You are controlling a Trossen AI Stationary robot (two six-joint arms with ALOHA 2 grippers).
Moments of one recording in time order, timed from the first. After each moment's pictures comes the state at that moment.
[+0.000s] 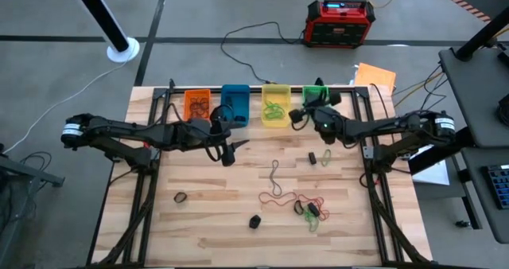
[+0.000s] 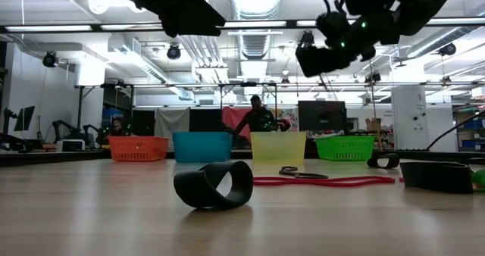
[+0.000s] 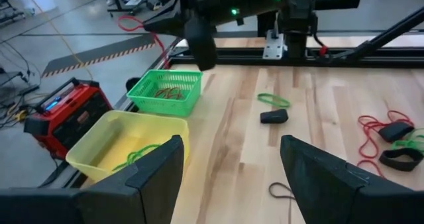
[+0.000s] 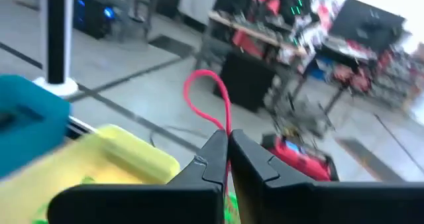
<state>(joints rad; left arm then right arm) -0.01 1.23 0.84 0.05 -0.30 0.02 -0.24 1.35 0.63 0.51 1.01 -0.14</state>
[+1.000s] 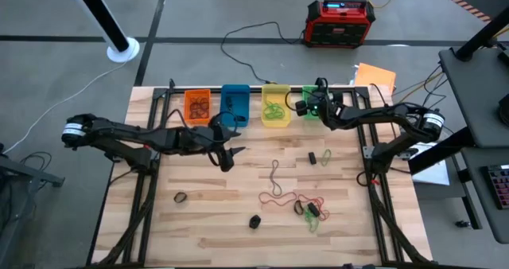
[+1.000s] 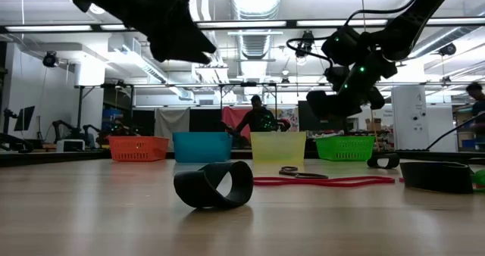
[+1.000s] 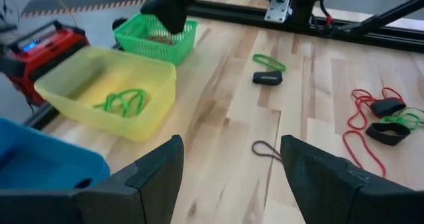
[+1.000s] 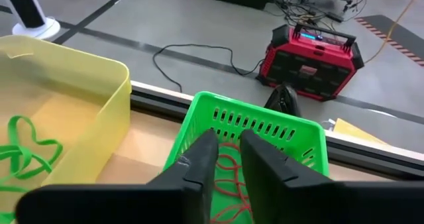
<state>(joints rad) -0.02 1.24 0.74 0.03 -0.30 -0.18 -0.56 1.48 0.63 0.20 0.70 0.35</state>
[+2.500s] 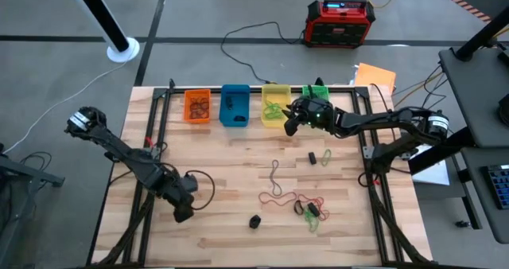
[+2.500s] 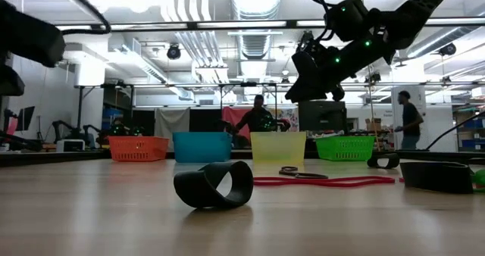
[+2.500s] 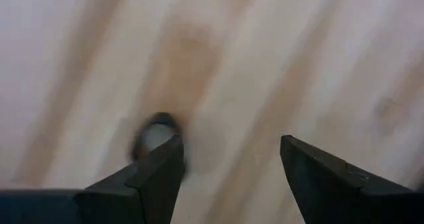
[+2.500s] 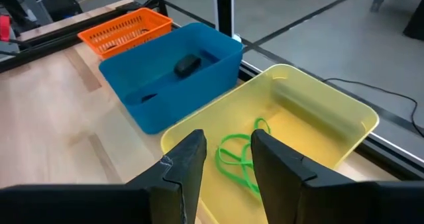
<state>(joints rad) -0.64 1.25 0.69 -0.78 0.03 -1.15 -0.40 1.42 0.63 0.40 0.20 0.18</state>
